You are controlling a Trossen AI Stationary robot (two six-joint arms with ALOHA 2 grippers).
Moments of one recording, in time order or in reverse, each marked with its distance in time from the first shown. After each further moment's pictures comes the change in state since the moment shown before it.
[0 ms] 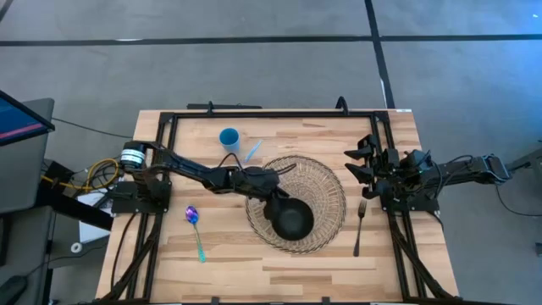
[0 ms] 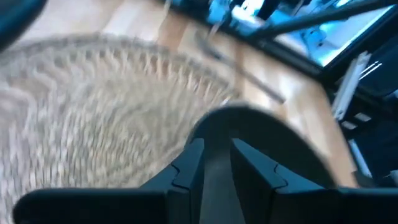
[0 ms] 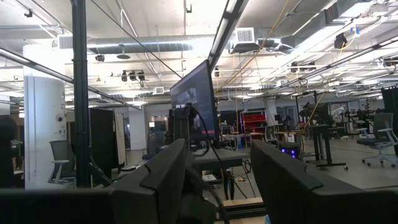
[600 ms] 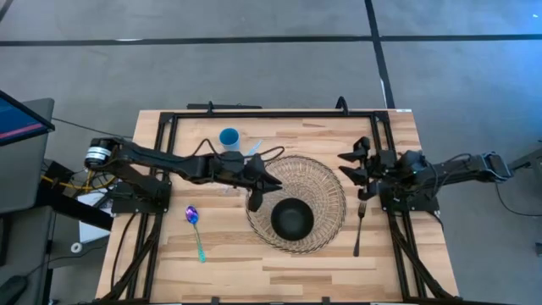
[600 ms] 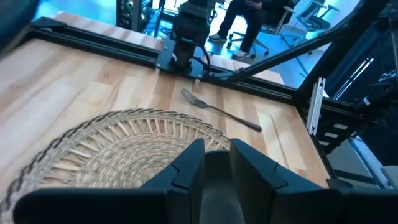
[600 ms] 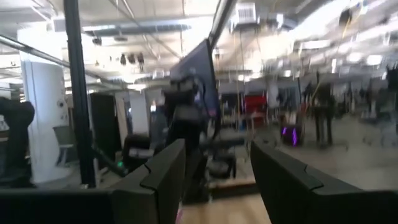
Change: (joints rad) left arm 0.018 -0.310 0.000 -0.202 -0.011 0.169; right arm 0.002 0.089 0.013 -0.020 0.000 0.052
